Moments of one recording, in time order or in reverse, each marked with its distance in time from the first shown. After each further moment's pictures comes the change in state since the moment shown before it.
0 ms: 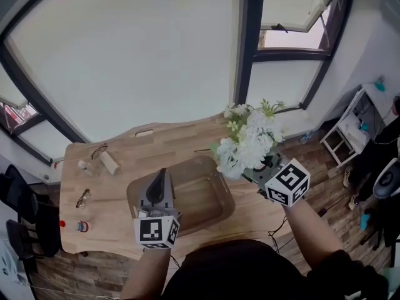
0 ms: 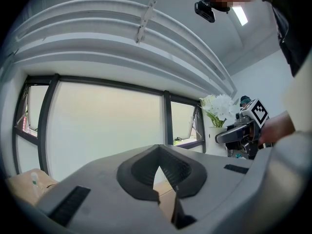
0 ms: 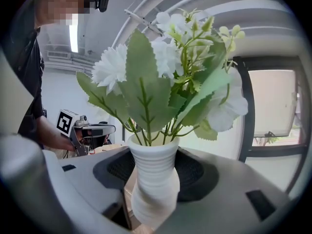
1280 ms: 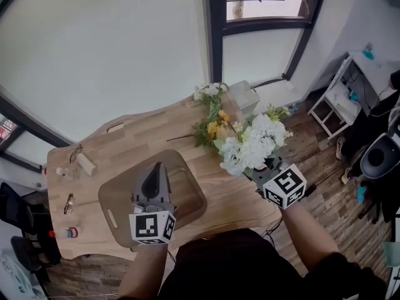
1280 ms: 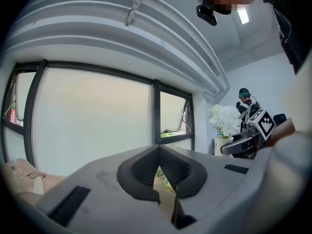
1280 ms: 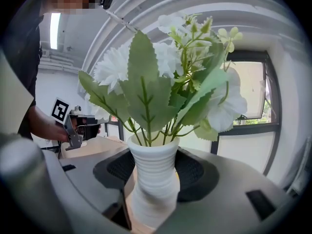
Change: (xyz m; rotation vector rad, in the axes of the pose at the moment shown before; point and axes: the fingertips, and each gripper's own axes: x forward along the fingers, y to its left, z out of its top) left arm 0.055 -0.088 -0.049 -0.024 0.085 -0.106; right arm -0.083 -0.068 -0.112 0.126 0.054 -0.208
